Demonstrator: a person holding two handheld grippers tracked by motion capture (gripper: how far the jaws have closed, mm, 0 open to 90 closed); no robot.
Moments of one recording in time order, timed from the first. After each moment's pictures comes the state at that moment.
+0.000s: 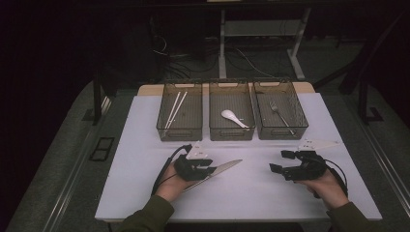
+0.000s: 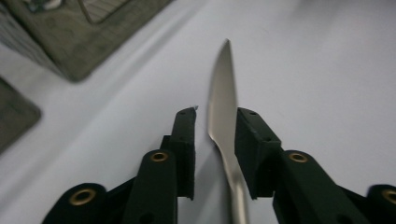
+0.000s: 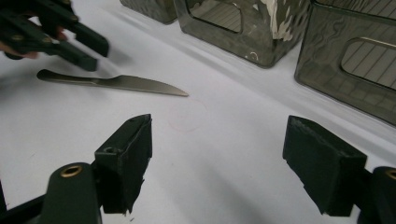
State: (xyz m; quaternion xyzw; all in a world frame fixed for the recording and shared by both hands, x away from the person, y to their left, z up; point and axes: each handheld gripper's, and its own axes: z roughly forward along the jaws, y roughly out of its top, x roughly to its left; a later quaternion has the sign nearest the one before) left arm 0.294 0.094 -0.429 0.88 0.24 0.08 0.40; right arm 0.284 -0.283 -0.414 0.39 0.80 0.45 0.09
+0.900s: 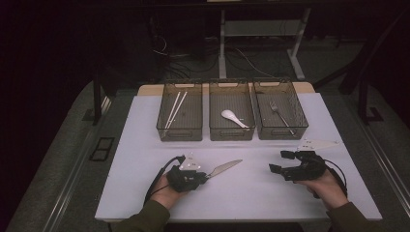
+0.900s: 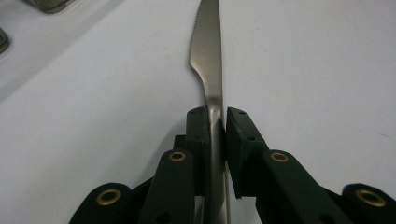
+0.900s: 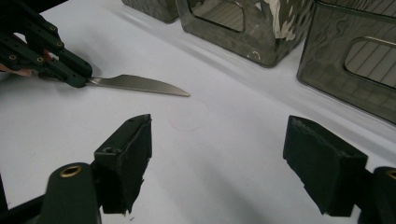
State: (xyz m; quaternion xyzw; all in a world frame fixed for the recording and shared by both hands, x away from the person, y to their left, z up) left arm 0.280 0.104 -0.447 0.90 0.24 0.07 0.36; right arm 0.283 -0.282 -0.415 0.39 0.80 0.45 0.08
